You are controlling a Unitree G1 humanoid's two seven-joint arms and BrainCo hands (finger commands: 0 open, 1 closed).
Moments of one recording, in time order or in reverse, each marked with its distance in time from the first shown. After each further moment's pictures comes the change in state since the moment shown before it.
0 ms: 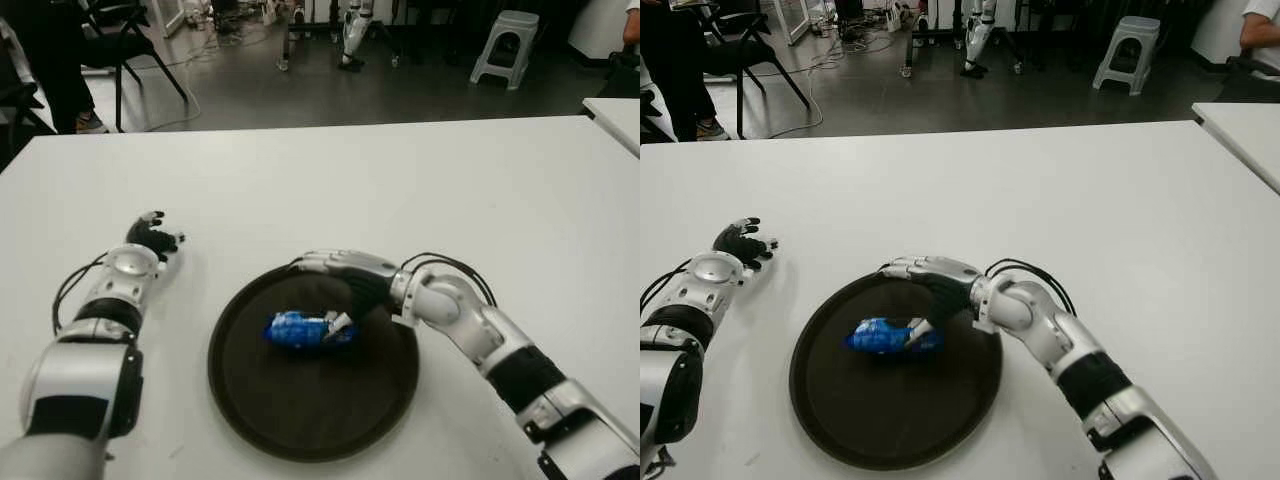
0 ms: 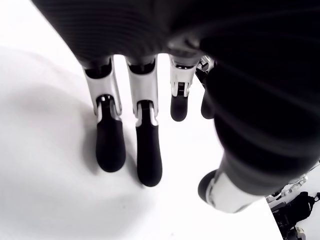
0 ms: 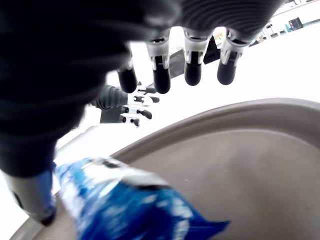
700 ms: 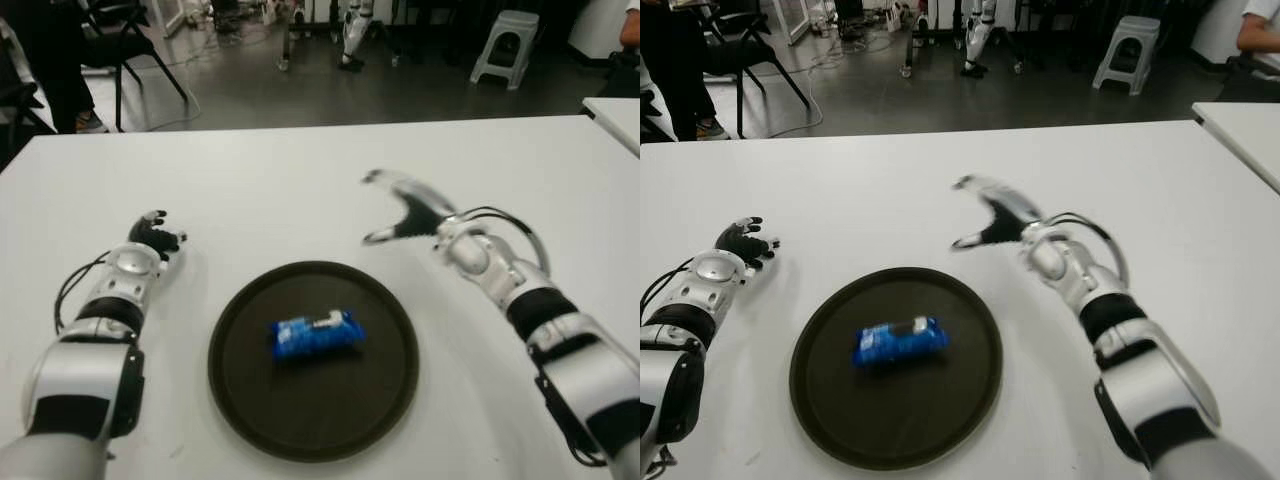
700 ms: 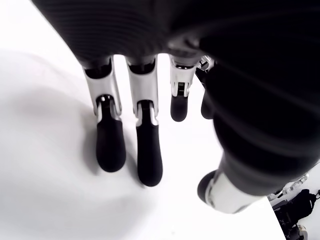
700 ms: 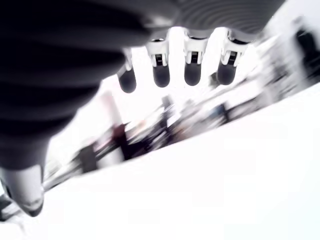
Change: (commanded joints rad) left arm 0.000 -0.005 0.011 0.000 -0.009 0.002 0.003; right arm -0.302 -0.034 -0.139 0.741 -0.015 0.039 -0.599
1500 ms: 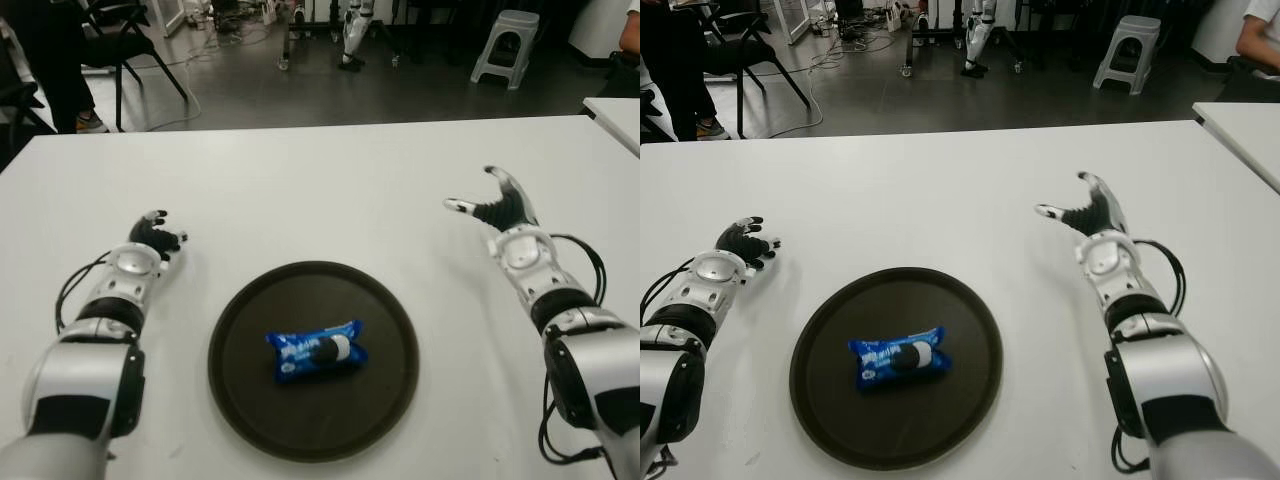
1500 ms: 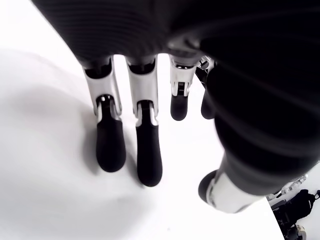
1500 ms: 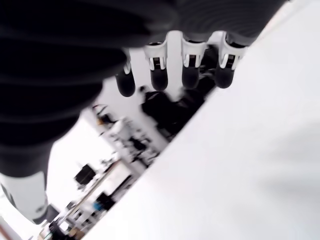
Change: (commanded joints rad) left arm 0.016 0.011 0.003 0.001 0.003 -0.015 0.000; right arm 0.064 0.020 -0.311 0.098 0.260 0.232 -0.009
